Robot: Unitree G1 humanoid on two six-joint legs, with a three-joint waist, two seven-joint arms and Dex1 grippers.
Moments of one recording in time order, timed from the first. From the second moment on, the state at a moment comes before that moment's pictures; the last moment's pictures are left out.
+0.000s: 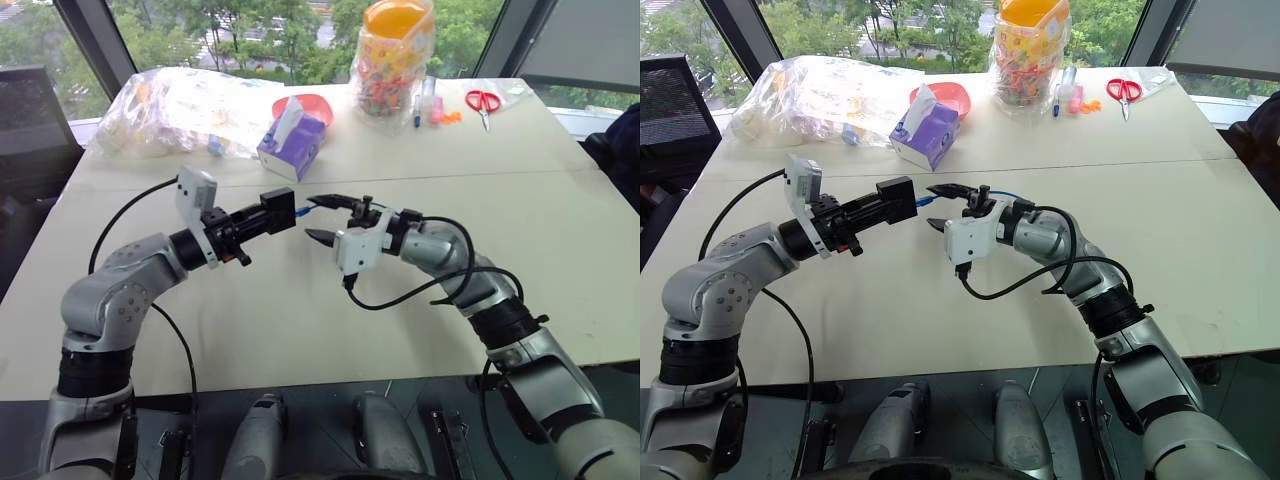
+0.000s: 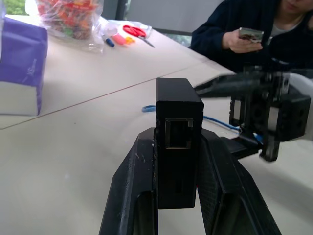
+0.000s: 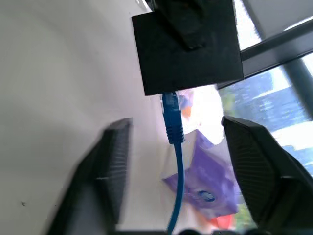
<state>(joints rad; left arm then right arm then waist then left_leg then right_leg) -0.41 0.57 0.14 -0.24 -0.78 0.76 -0.69 -0.68 -0.48 0.34 0.14 -0.17 -0.32 0.77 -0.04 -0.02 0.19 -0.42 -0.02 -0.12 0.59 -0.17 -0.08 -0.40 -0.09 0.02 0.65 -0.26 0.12</state>
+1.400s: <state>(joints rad) -0.43 0.75 0.22 -0.33 -1.04 0.95 -0.85 -0.91 -0.44 0.23 0.20 0.52 0.73 1.33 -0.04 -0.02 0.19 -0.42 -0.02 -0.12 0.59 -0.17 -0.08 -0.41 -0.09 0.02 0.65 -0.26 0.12</state>
